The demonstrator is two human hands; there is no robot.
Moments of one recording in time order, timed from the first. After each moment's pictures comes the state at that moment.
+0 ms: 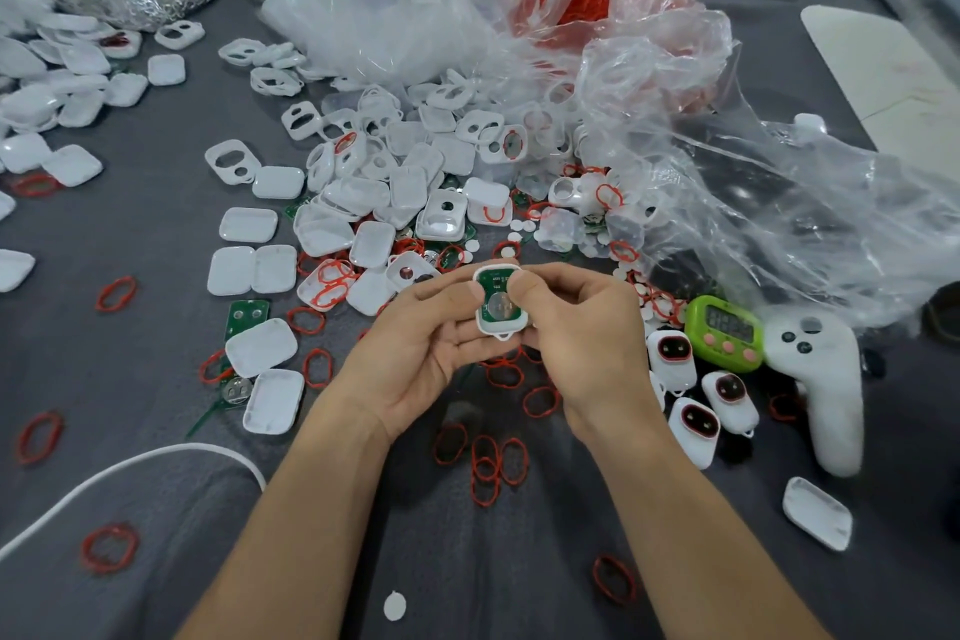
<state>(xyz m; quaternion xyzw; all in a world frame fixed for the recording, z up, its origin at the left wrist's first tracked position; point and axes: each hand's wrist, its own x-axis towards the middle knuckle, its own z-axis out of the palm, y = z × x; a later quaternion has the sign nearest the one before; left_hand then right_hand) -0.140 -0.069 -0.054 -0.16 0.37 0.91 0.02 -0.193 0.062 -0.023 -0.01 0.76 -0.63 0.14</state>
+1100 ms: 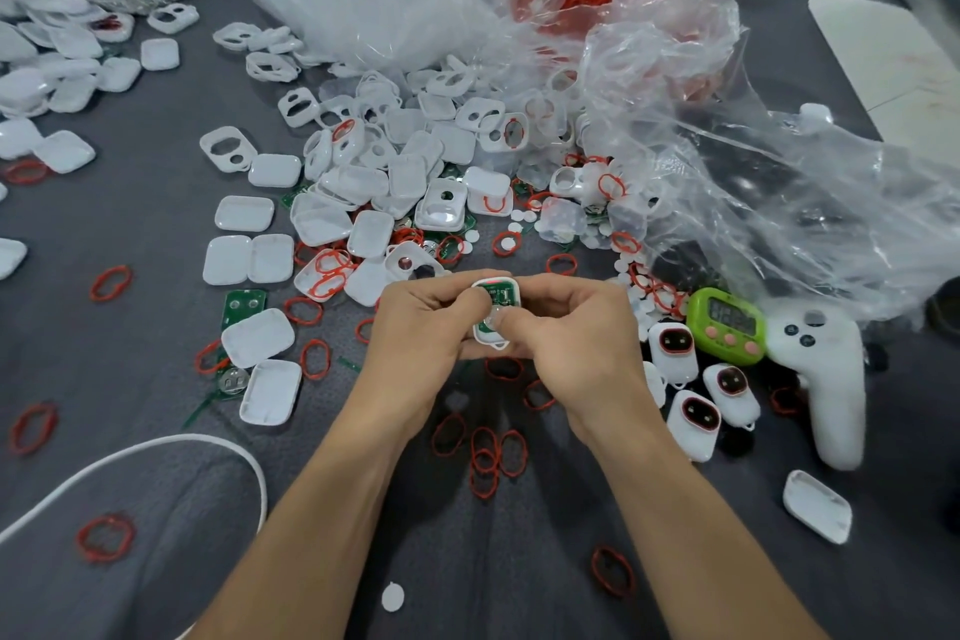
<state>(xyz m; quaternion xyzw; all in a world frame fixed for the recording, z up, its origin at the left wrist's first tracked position) -0.138 -0.050 -0.057 -0.23 0.54 0.80 -0.10 -0.196 0.072 -0.043 -0.05 0.77 -0.60 0.20</state>
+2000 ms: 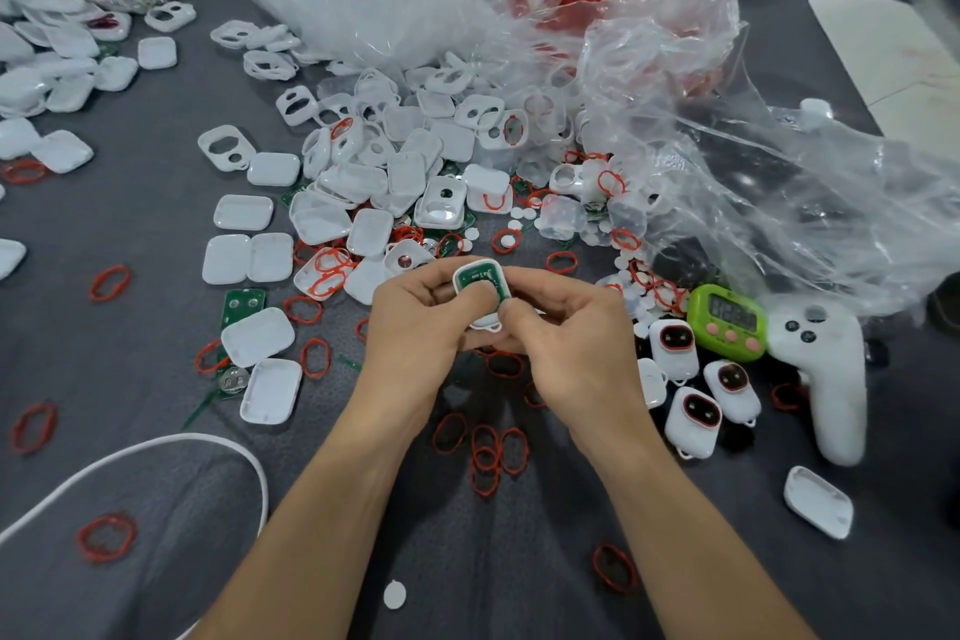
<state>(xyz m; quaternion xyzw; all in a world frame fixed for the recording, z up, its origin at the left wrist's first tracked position) -0.139 -0.050 -0.061 -0.24 0.53 0.80 -0.13 -0.186 0.072 -0.043 -0.11 0.76 -0.62 0.16</state>
